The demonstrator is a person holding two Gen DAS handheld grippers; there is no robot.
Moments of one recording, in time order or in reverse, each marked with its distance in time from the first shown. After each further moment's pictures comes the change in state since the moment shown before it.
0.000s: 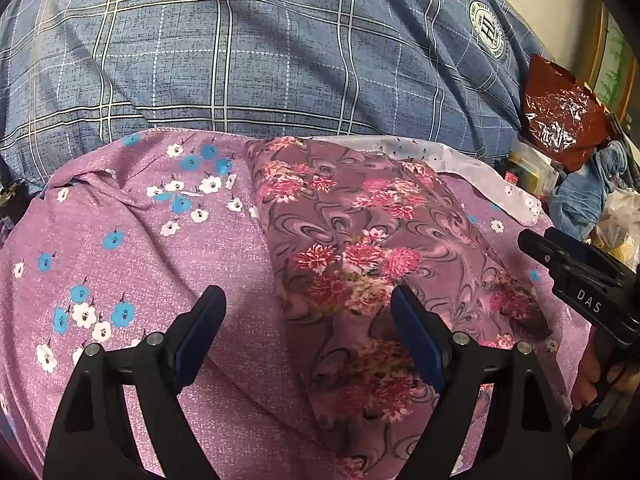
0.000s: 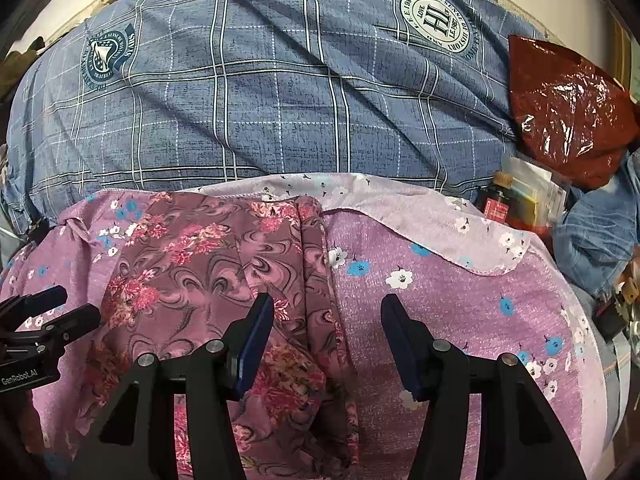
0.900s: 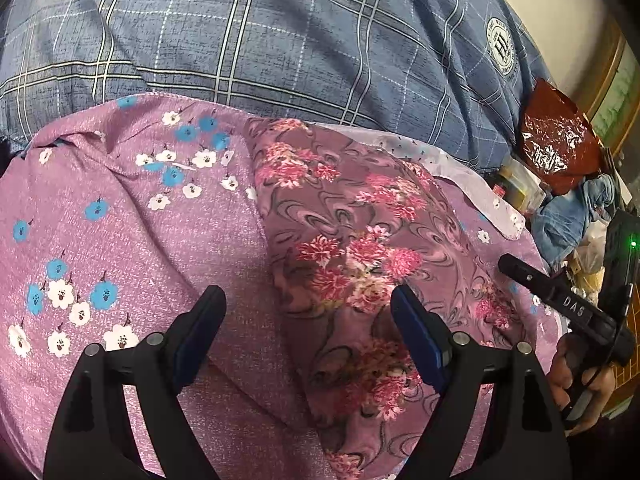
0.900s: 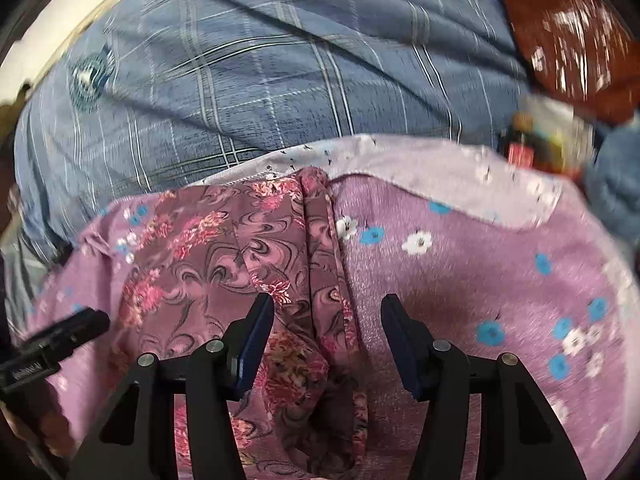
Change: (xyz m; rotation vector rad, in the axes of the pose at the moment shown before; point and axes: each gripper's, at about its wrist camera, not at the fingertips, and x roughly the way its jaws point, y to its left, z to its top) left arm 0.009 0.022 0.002 -0.111 0.064 -0.109; right arm 0.023 -0.033 -0.005 0.175 0.115 0.174
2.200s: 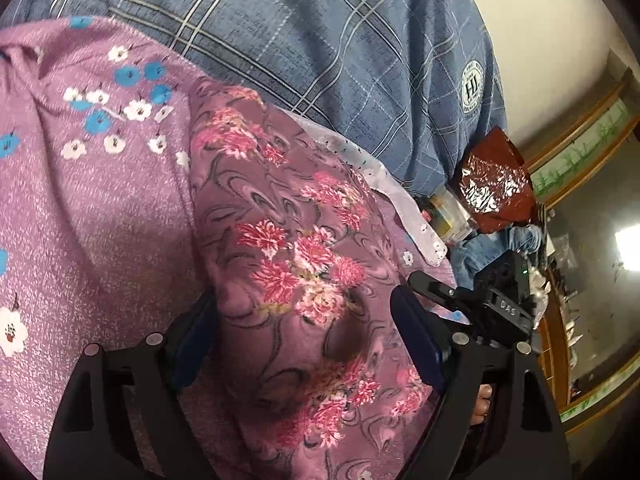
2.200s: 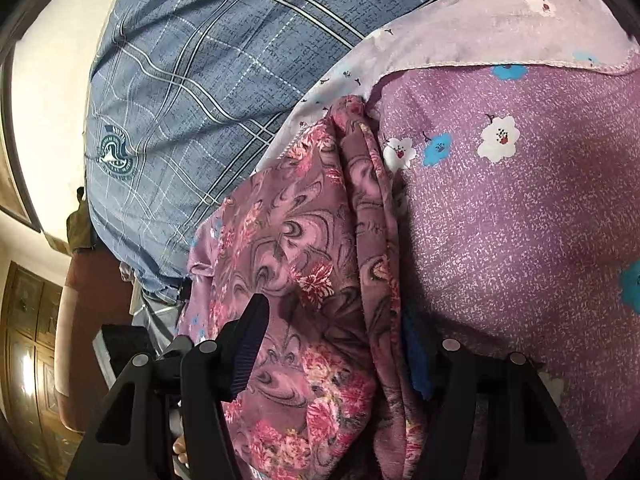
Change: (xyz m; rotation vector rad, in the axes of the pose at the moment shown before) left arm 0.028 0.016 -0.003 -0.181 0.033 -0.362; right arm 0.068 -0.041 0.002 0.363 0.241 0.530
